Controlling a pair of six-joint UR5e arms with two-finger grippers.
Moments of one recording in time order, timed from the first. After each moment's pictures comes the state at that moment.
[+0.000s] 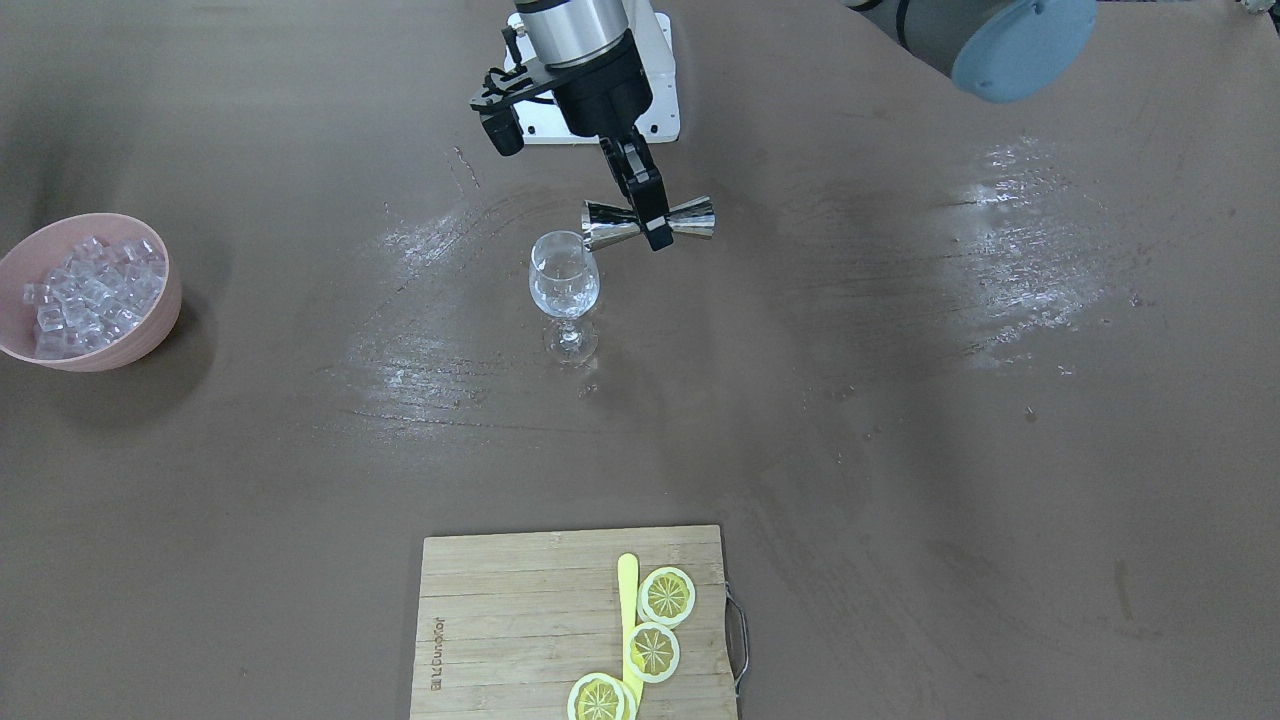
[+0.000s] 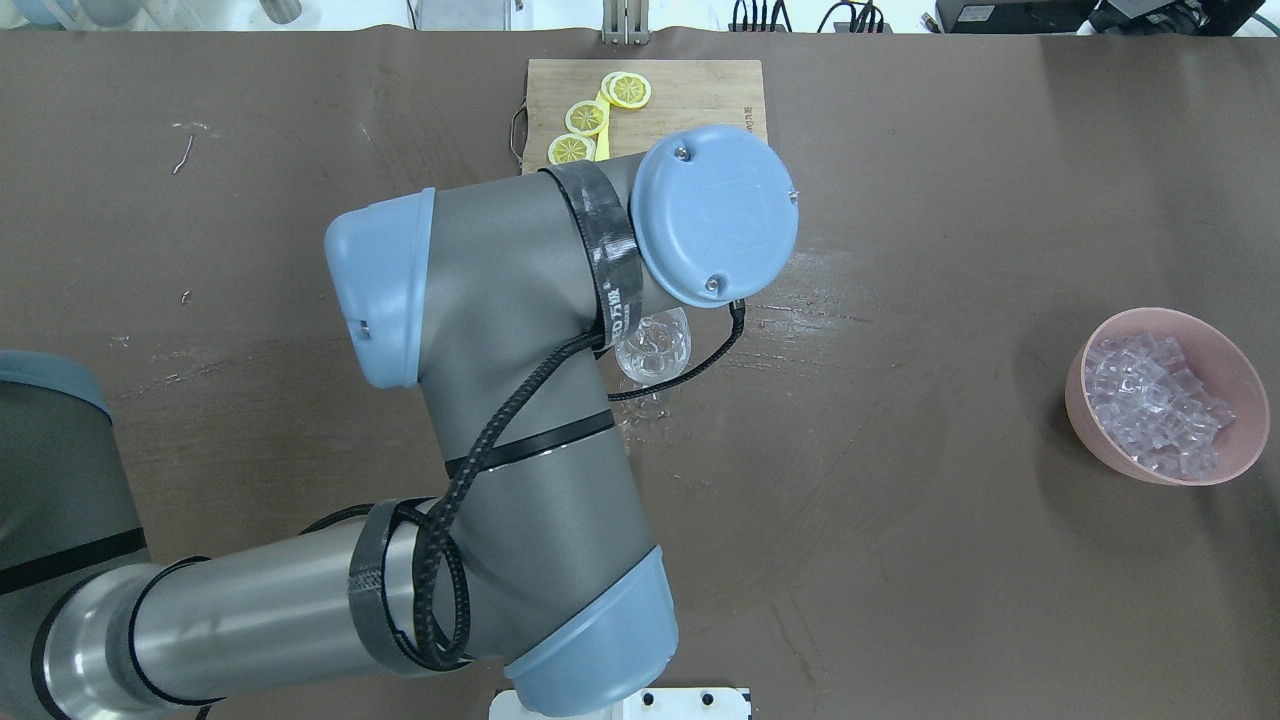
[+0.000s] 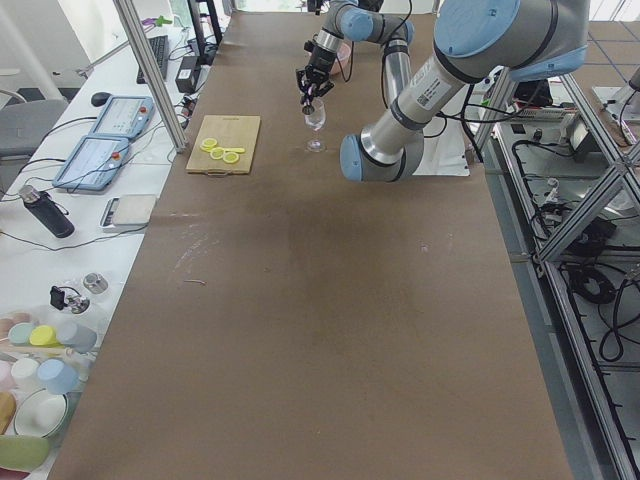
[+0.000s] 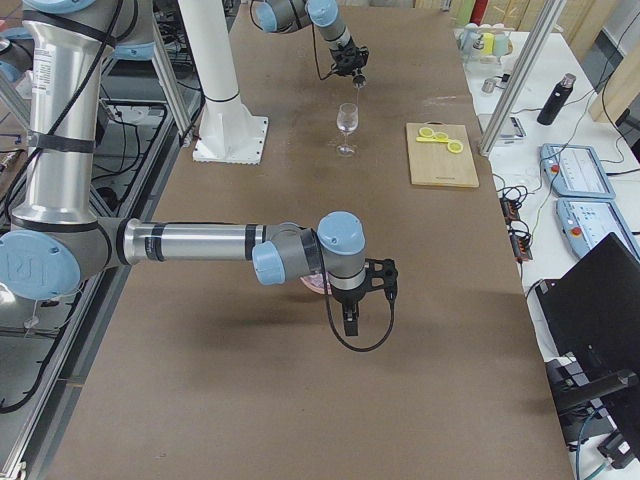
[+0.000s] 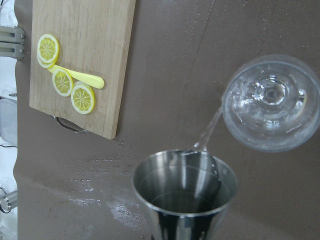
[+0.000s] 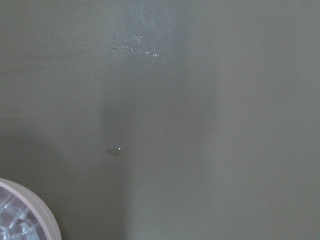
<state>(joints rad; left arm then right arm) -0.46 -2.66 -1.75 -0.83 -1.37 0.08 1.47 -1.73 1.75 -1.31 2.24 0.22</state>
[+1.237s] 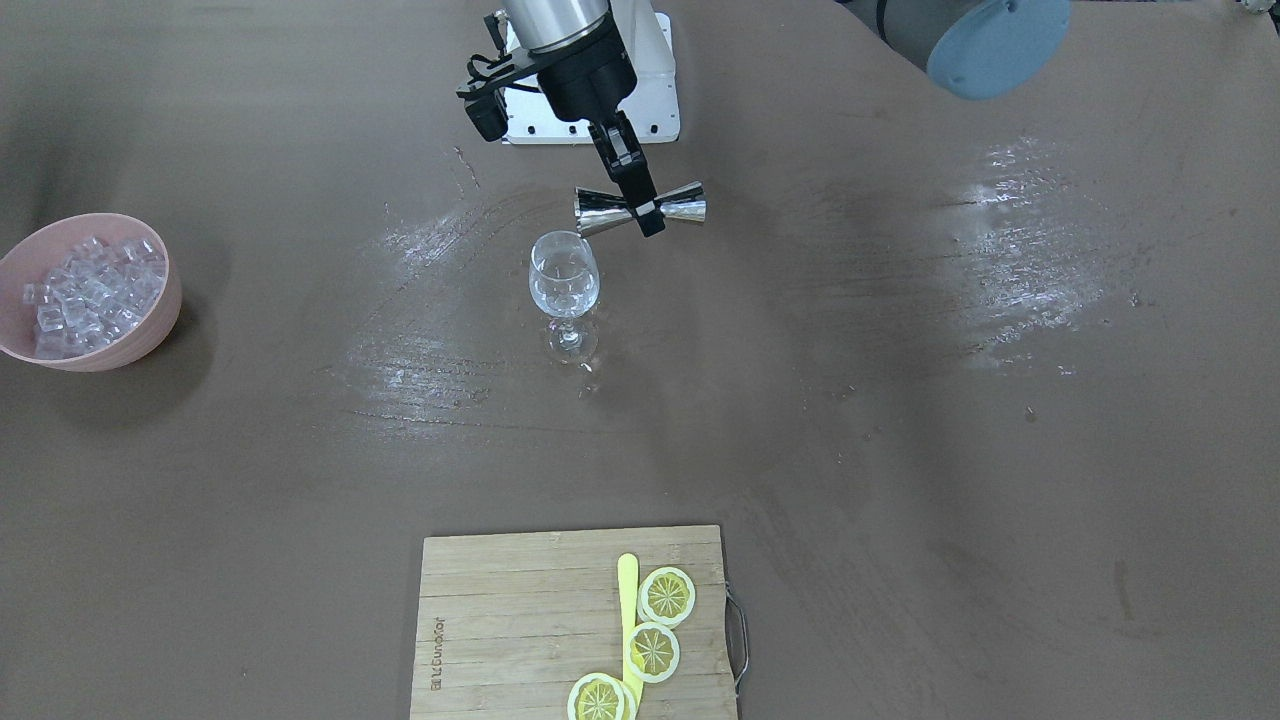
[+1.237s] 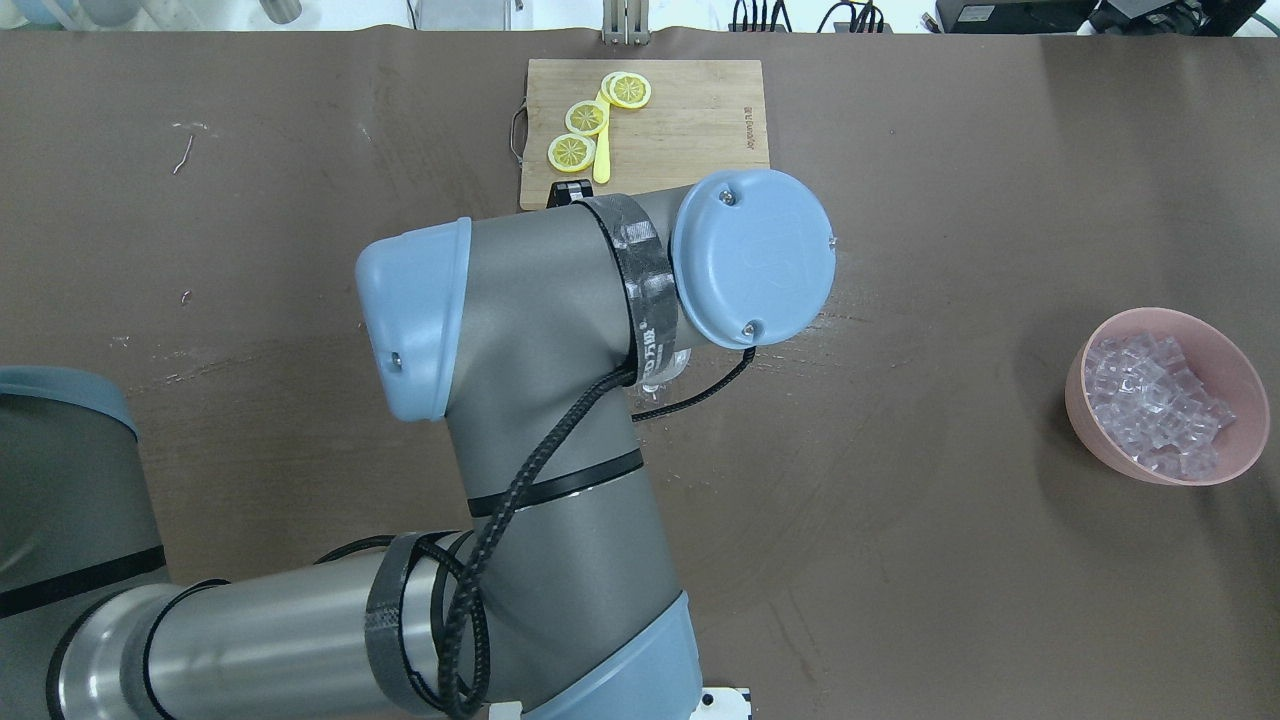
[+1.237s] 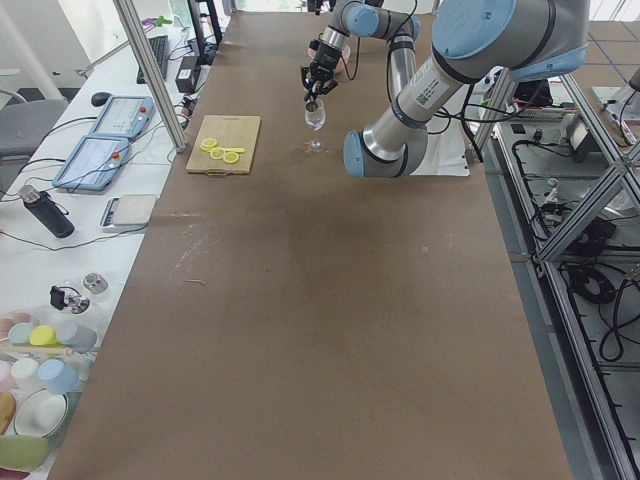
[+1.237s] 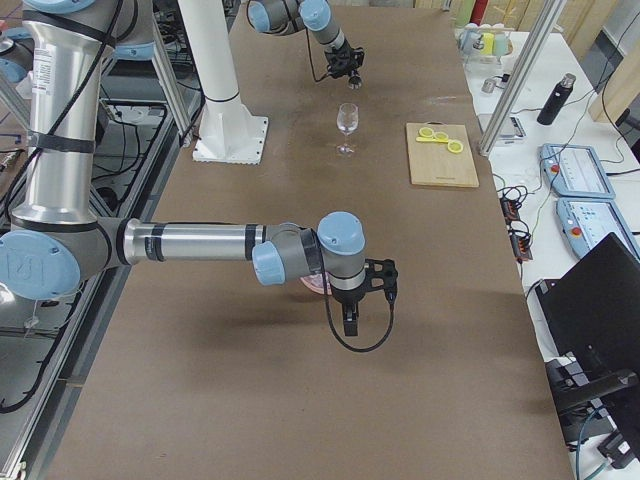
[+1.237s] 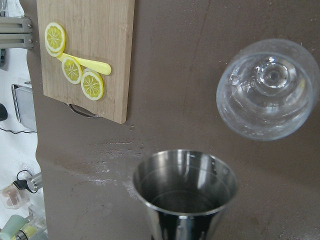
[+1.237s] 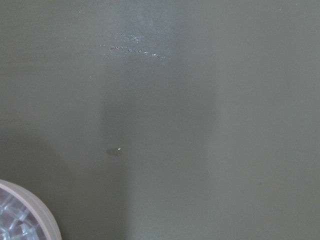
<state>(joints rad) -0.43 -2.67 -1.77 -0.79 -1.33 0.07 1.47 -1.73 1.75 -1.31 2.24 0.23</state>
